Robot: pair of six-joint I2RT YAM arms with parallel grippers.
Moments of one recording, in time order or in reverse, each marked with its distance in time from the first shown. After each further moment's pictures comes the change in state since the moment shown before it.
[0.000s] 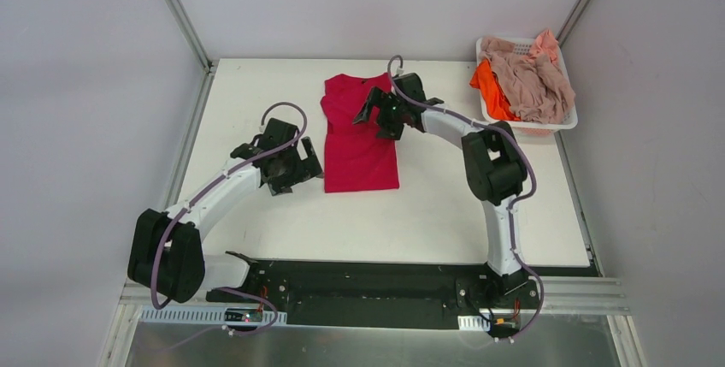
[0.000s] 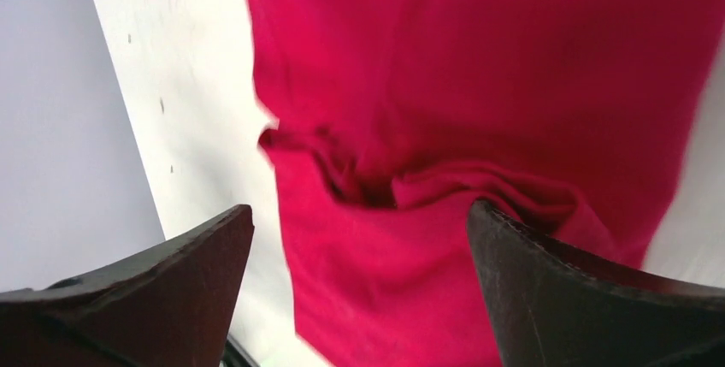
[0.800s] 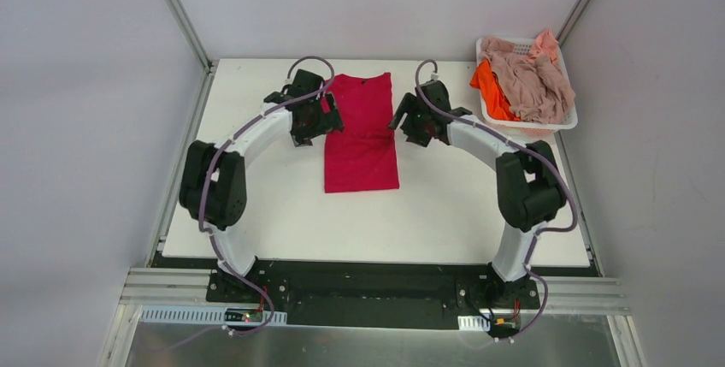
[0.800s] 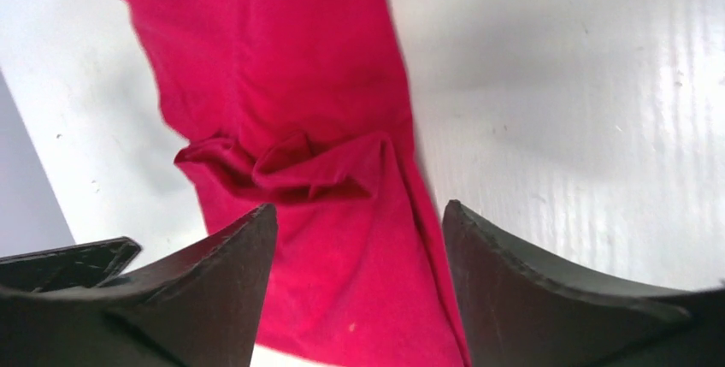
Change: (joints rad) left arm 0.001 0.540 0.554 0.016 -0.018 0.055; right arm -0.054 -0.219 -0.208 -0.069 0.320 0.035
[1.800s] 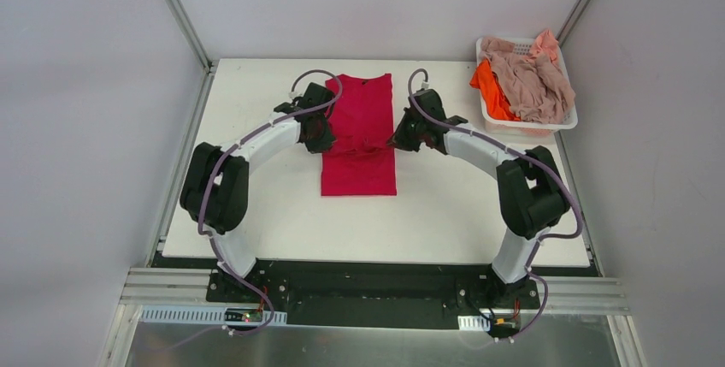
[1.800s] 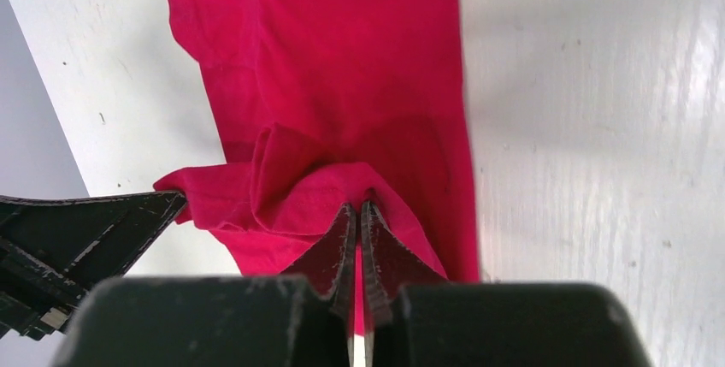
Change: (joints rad) left arm -0.078 -0.106 -0.135 -0.001 -0.123 -0.094; right arm 0.066 -0.123 -0.124 0.011 -0.058 0.016
